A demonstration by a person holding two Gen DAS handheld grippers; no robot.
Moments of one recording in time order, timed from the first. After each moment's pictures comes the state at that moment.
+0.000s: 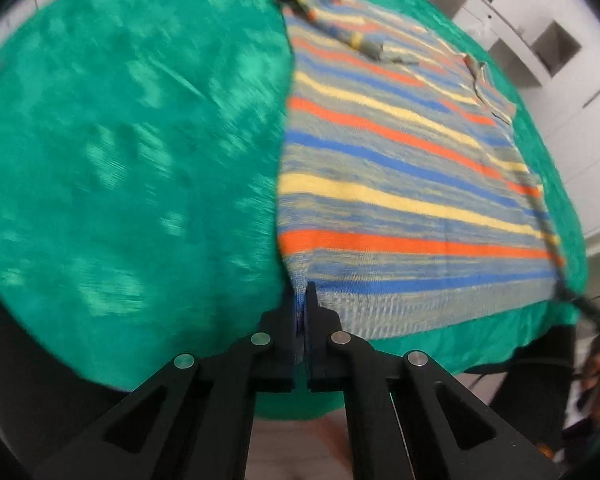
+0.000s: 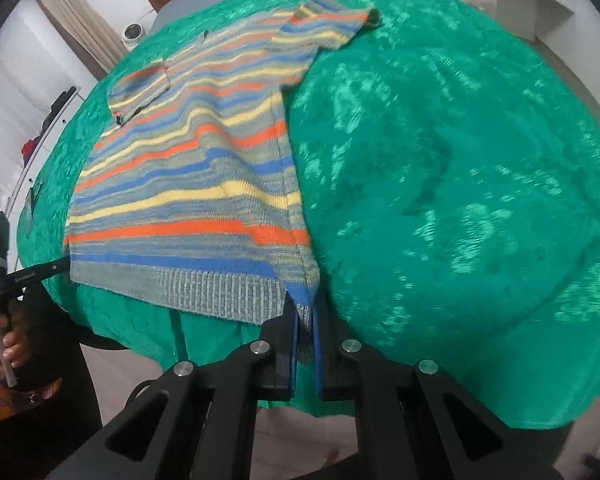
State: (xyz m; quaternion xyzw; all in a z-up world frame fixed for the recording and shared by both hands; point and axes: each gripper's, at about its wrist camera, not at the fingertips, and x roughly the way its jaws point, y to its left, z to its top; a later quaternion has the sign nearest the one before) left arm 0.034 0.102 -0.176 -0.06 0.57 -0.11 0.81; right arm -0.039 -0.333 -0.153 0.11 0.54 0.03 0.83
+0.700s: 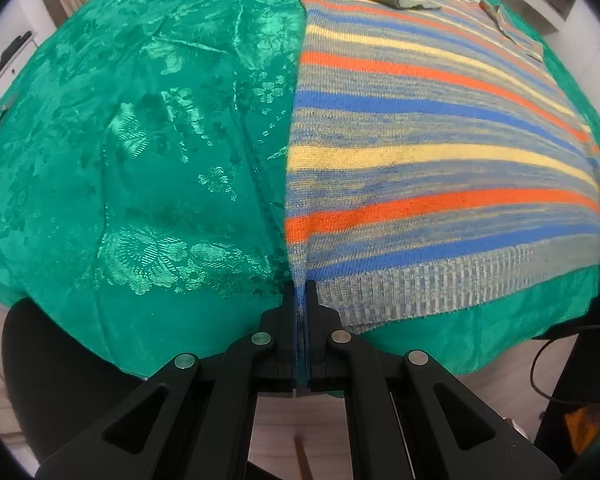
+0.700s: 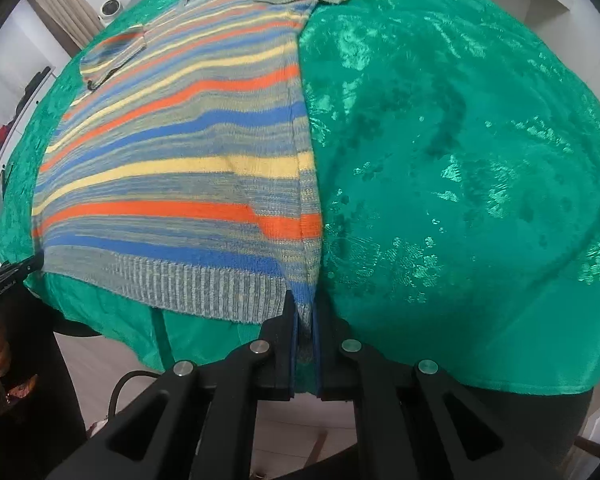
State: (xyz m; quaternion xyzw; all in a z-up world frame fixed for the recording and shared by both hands) left arm 0.039 0.094 -0.215 0.05 0.59 -0.07 0.80; right arm -0.031 -0.316 -0.200 0.10 0.60 0.00 0.79
